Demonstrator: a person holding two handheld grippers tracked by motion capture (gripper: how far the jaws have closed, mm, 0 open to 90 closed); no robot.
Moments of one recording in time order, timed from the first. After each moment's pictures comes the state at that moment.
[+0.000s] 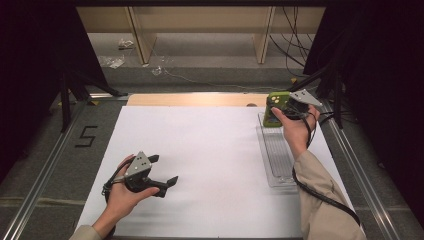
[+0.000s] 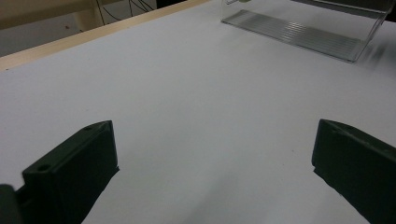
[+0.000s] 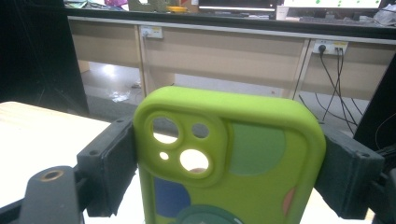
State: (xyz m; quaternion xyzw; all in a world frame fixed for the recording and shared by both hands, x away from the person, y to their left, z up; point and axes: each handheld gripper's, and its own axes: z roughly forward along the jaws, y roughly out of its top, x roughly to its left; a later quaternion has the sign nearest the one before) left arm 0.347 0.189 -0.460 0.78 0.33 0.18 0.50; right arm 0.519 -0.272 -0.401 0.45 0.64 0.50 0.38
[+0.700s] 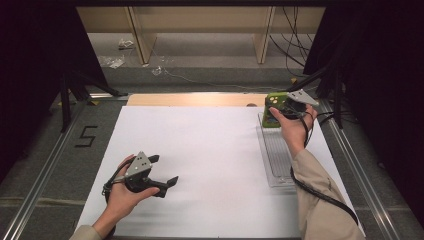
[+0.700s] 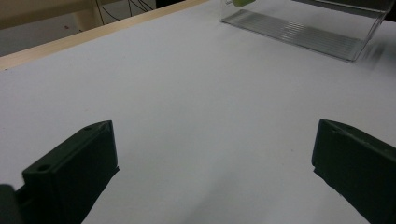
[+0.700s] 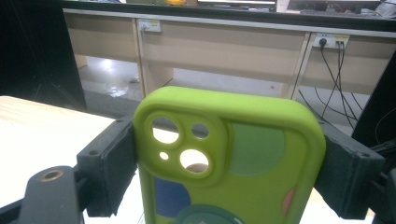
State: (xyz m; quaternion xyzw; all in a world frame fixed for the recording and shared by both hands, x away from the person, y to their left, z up) left arm 0.347 0.189 -0.461 0.78 0.33 0.18 0.50; right arm 0.527 -0.269 -0.408 0.46 0.64 0.49 0.37
